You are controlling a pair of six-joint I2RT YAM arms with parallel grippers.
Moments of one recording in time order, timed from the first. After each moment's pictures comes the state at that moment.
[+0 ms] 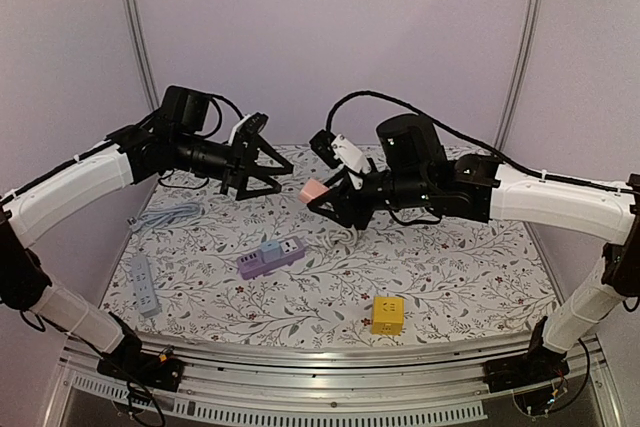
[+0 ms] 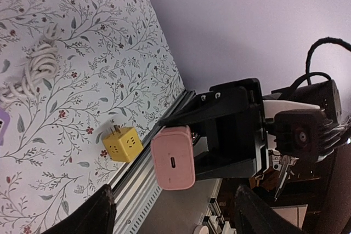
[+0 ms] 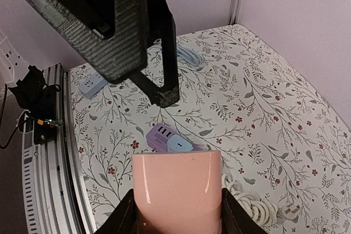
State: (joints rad) left arm -0.57 1.41 1.29 -0.46 0.83 -0.72; right arm 1.02 1.55 1.33 -0.23 -0.12 -0.03
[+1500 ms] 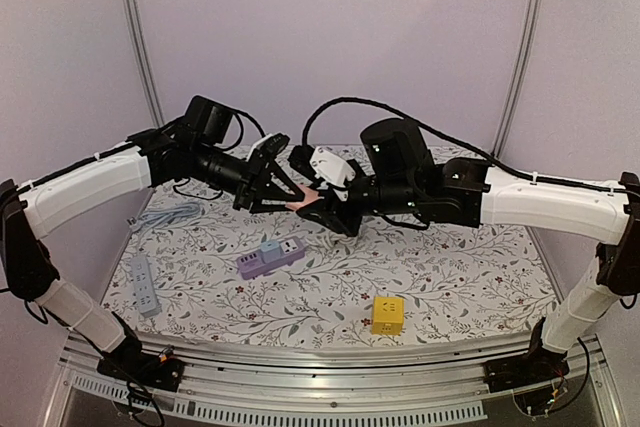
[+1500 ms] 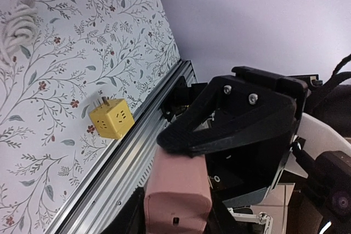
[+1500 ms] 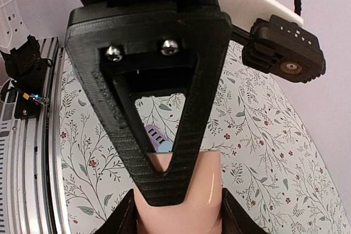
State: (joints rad) left arm -0.64 1.48 1.29 -0.50 0.90 -0.72; right arm 1.08 1.60 1.38 -0.22 -0.06 -0.26
